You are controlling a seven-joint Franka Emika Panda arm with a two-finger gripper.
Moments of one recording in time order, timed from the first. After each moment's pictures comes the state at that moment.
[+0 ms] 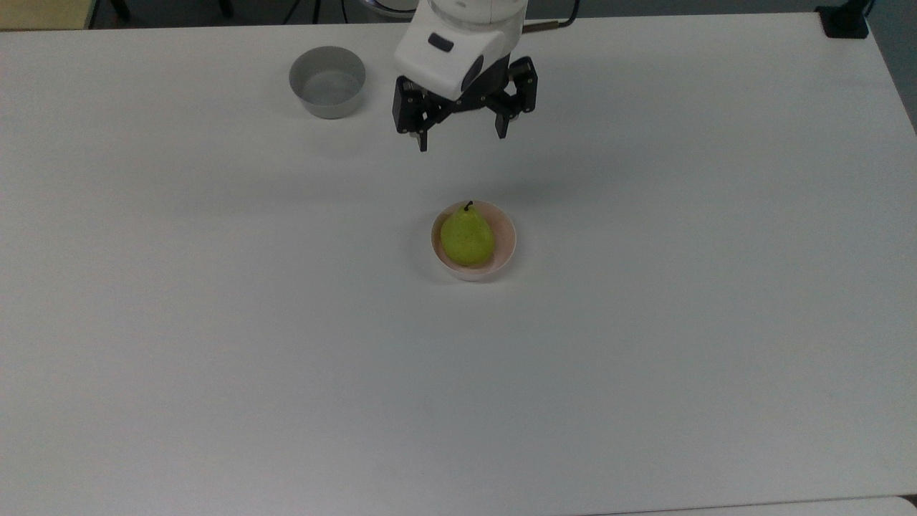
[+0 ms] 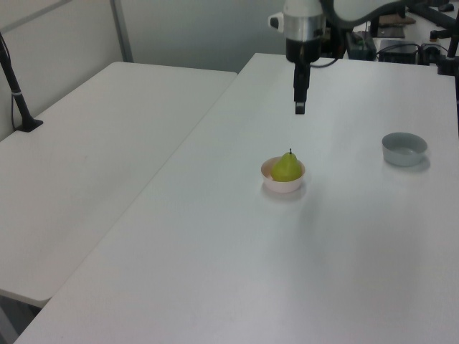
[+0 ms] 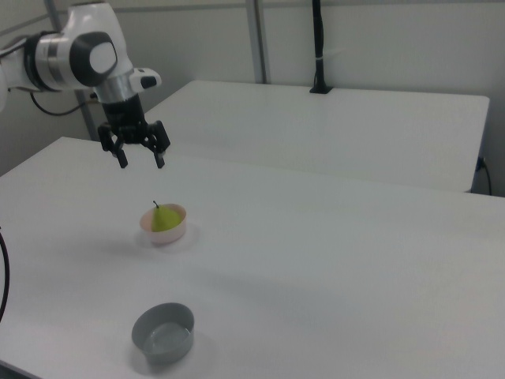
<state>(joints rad) 0.16 0.24 0.05 -1.55 -0.07 1.79 -0.03</state>
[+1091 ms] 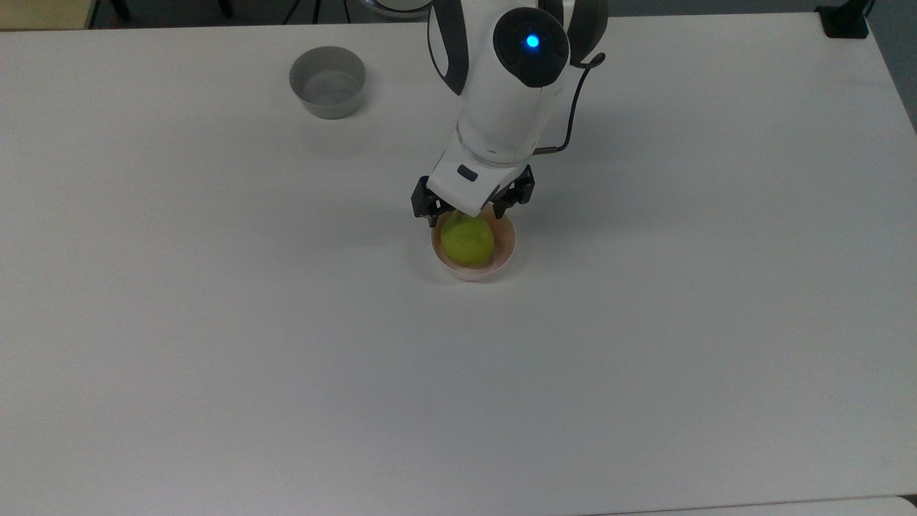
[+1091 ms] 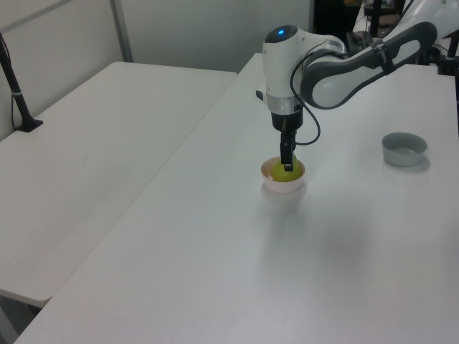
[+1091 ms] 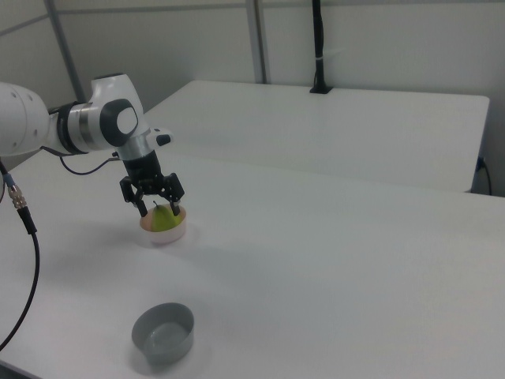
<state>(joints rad) 0.20 0.43 0.05 -1.64 -0.18 2.00 0.09</state>
